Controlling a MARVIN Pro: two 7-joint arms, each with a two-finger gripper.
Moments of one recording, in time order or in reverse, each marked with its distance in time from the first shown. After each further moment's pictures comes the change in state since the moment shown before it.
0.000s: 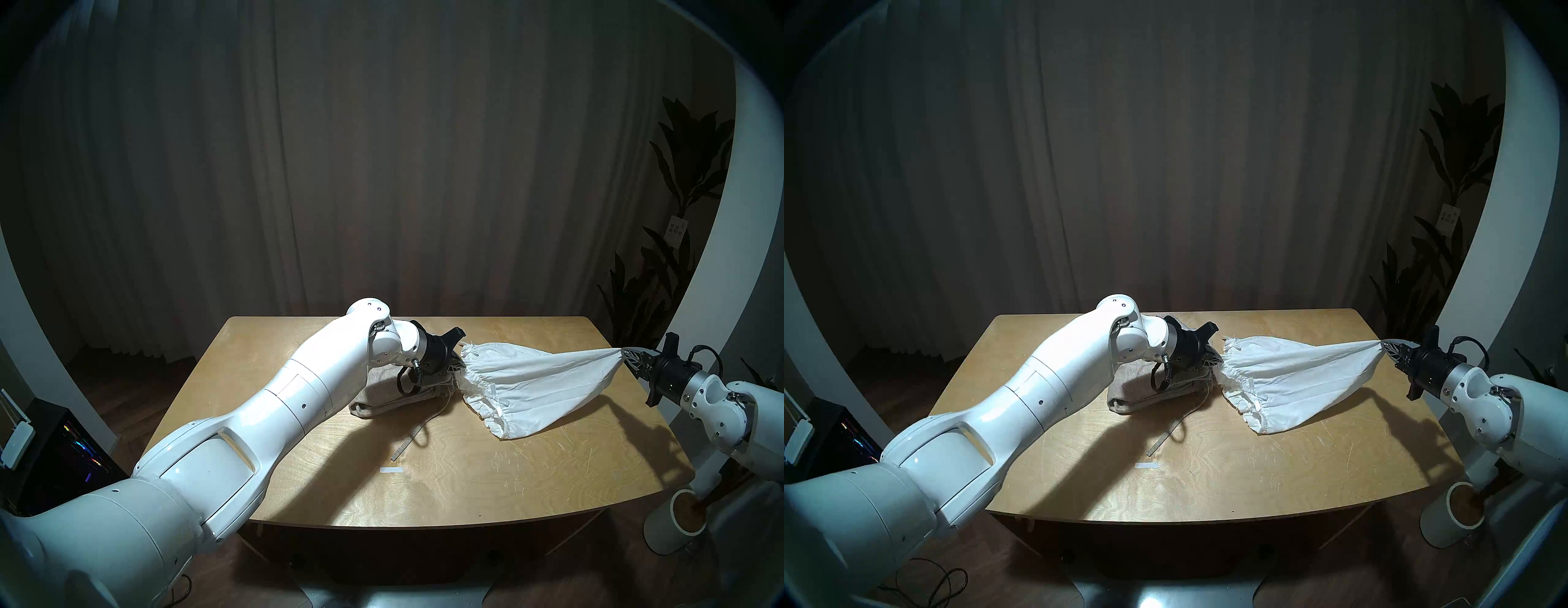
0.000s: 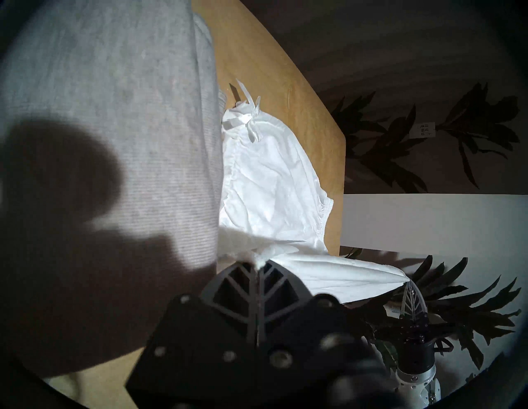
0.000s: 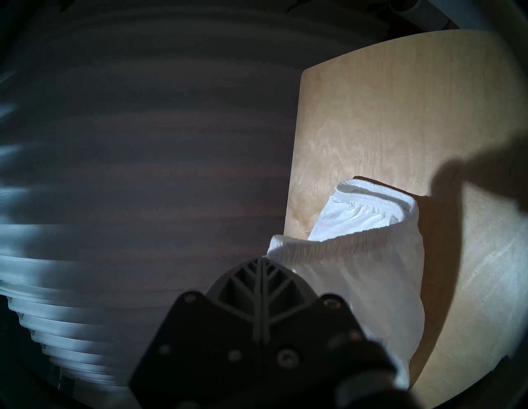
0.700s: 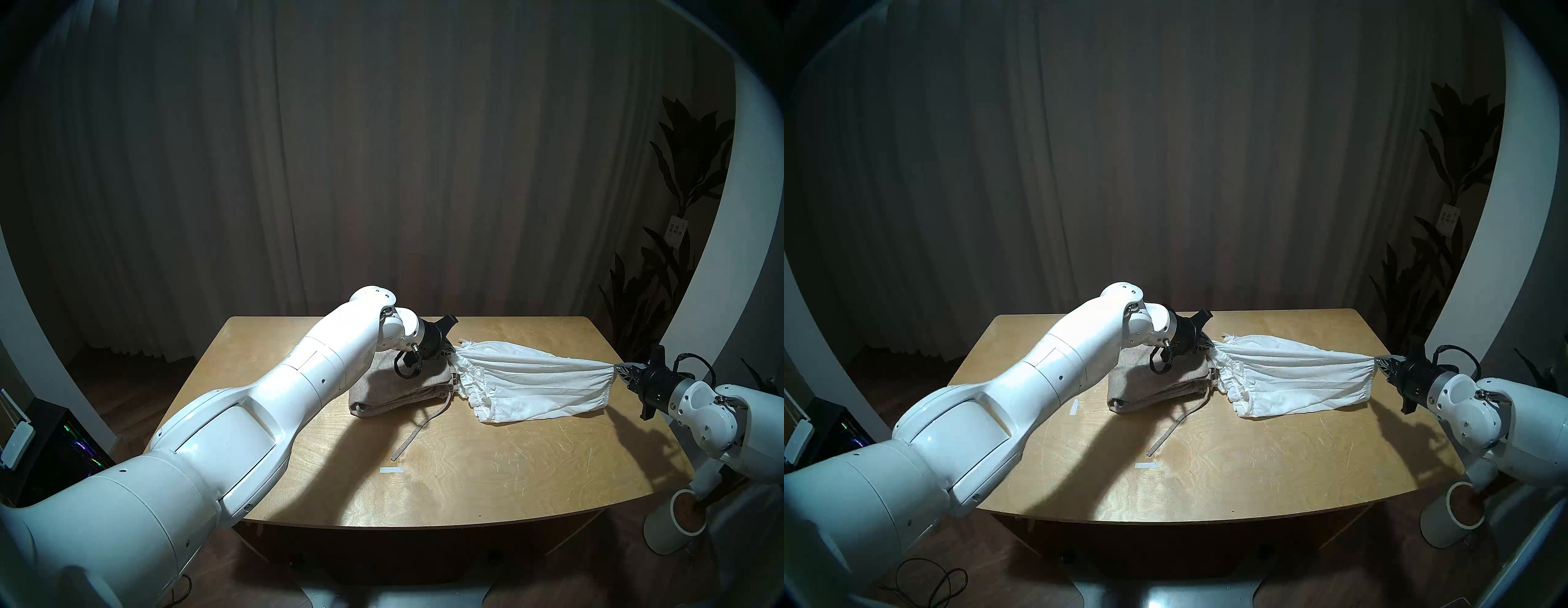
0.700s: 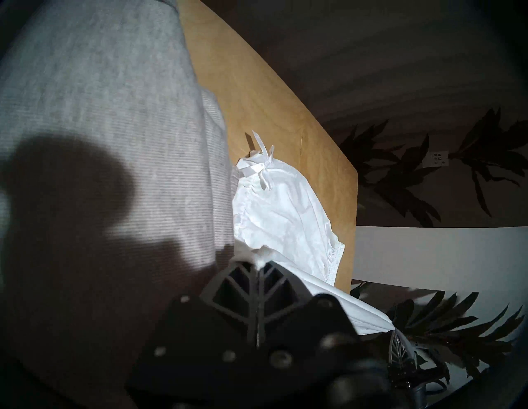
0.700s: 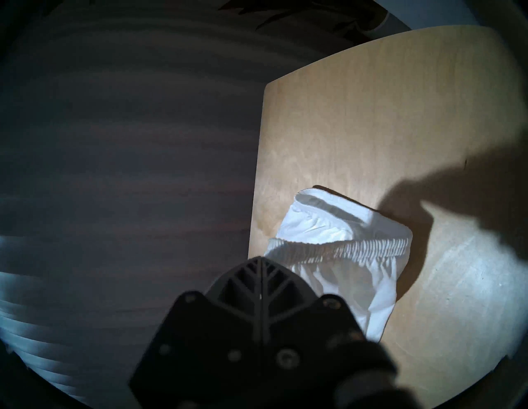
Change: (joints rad) left arm -0.114 -0.089 0.000 0.235 0.093 -0.017 -0.080; right arm 0.046 0.023 -0.102 -0.064 0.000 -0.170 -0.113
